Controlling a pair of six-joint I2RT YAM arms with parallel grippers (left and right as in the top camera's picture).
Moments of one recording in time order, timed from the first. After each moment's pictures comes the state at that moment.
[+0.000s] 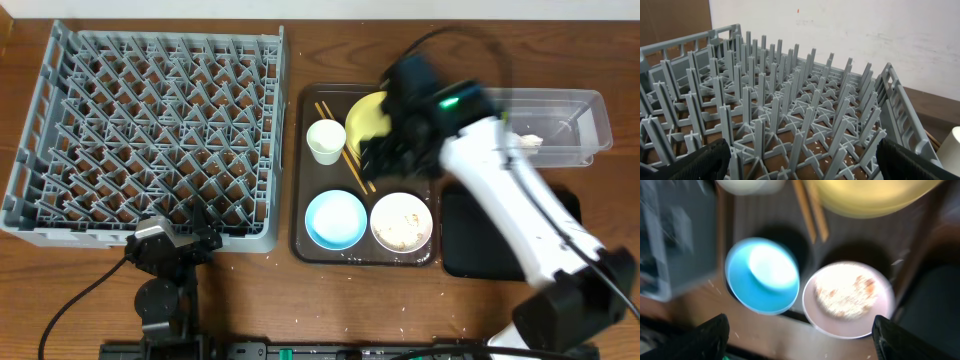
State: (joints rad) left arm 0.12 0.02 0.04 -0.14 -0.09 -0.19; right arm 0.51 1.75 1.61 -1.27 -0.18 0.39
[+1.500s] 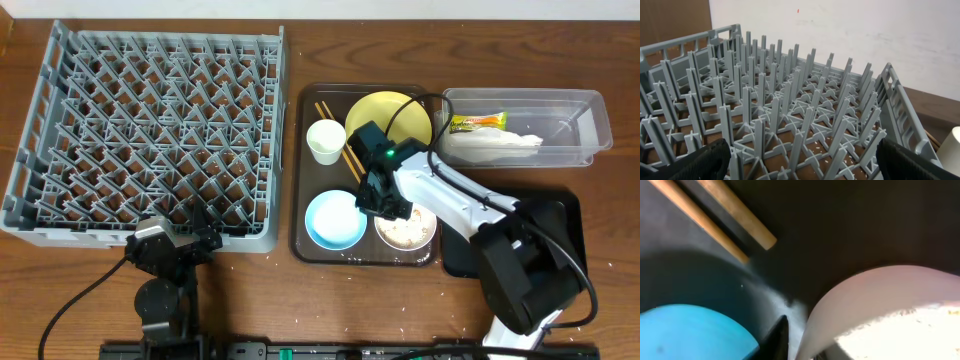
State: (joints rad) left arm 0.12 0.02 0.04 -0.14 -0.09 -0.19; right arm 0.58 1.90 1.23 -0.85 -0.04 0.85
